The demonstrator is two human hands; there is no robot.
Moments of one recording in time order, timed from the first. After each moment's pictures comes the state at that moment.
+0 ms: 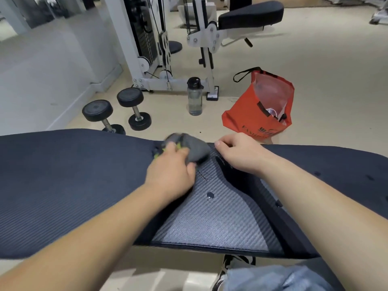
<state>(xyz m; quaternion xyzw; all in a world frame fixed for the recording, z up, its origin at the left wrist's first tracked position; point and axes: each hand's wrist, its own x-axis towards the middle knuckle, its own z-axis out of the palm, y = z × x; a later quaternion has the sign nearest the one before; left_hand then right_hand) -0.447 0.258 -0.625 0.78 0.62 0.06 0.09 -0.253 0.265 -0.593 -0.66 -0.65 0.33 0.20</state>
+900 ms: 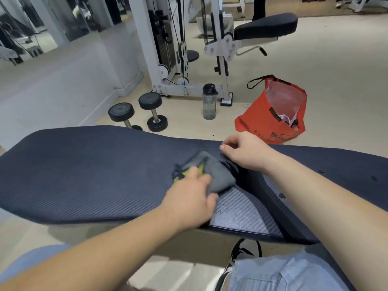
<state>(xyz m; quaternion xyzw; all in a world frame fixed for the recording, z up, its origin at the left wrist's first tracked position) -0.450 0.164 -0.611 0.81 0.57 0.01 0.13 -0.262 0.243 -0.578 -0.64 -0.70 0.28 0.17</state>
